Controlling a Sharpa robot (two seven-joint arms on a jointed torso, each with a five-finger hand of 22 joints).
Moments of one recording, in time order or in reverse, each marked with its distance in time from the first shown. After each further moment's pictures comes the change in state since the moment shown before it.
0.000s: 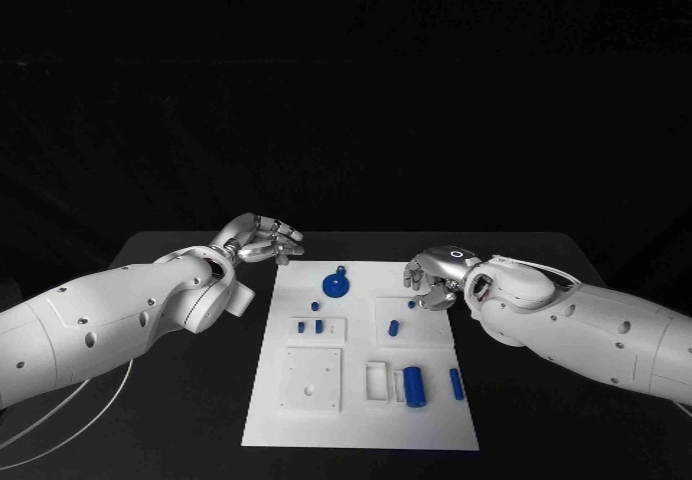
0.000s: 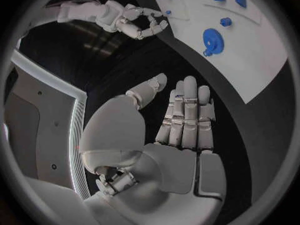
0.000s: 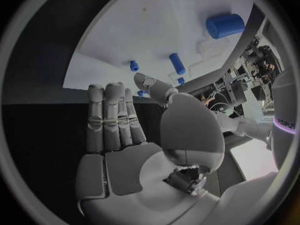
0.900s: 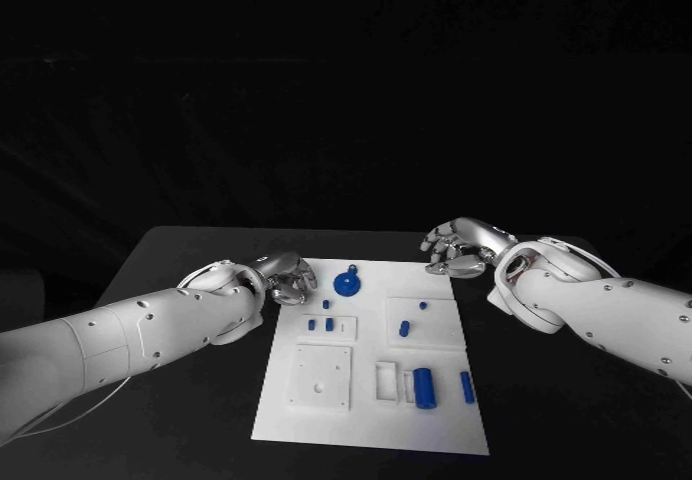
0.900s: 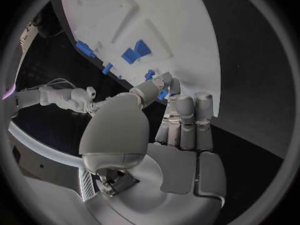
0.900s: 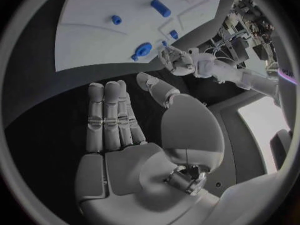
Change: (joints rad) left arm -0.052 0.129 -0.069 -0.181 -0.699 0.073 -0.188; left_hand 0.110 -0.020 0.004 -0.038 0.028 -0.006 -0.021 -0.034 -0.019 0.080 -0.062 0.057 0.029 0.165 -0.089 0.509 0.204 0.010 0.204 -0.061 0.290 0.135; right arm 0.047 -0.057 0.034 0.037 0.402 -0.093 0.074; right_hand -0.020 0.019 -0.078 -0.006 0.082 -0.067 -0.001 -0.015 -0.008 -0.060 -0.015 0.150 0.123 -0.020 -0.005 -0.011 -0.023 0.016 -0.027 0.016 -0.004 -0.038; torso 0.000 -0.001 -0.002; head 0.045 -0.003
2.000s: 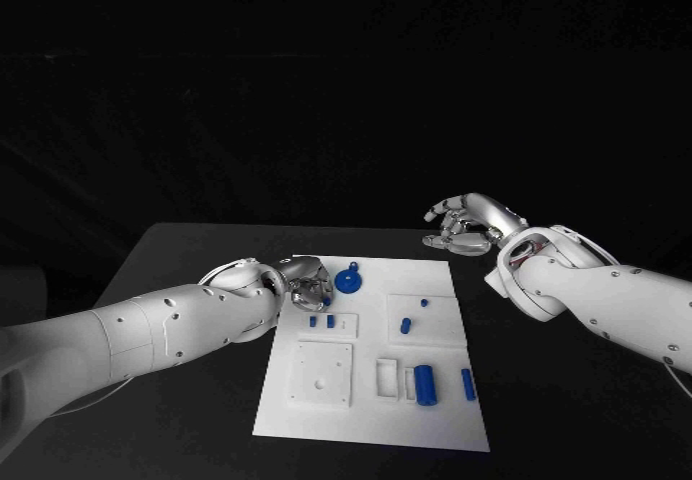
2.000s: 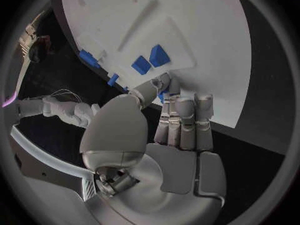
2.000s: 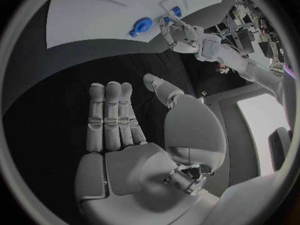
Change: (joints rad) left arm 0.010 0.064 -0.029 -0.002 -0.089 0.064 -0.035; left_hand -0.034 0.044 -0.010 -0.001 -0.004 0.120 -0.023 0.045 0.027 0.022 -0.019 0.033 0.011 0.017 -0.016 0.015 0.015 -0.004 0.009 -0.005 0.009 0.000; right arm 0.027 -0.002 0.003 0.020 0.084 -0.154 0.011; right_hand -0.057 -0.030 -0.045 0.081 0.018 -0.005 0.004 -0.044 -0.006 0.002 -0.024 0.395 0.338 -0.036 -0.025 0.002 -0.015 0.002 -0.039 0.005 0.027 -0.036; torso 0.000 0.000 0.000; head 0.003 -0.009
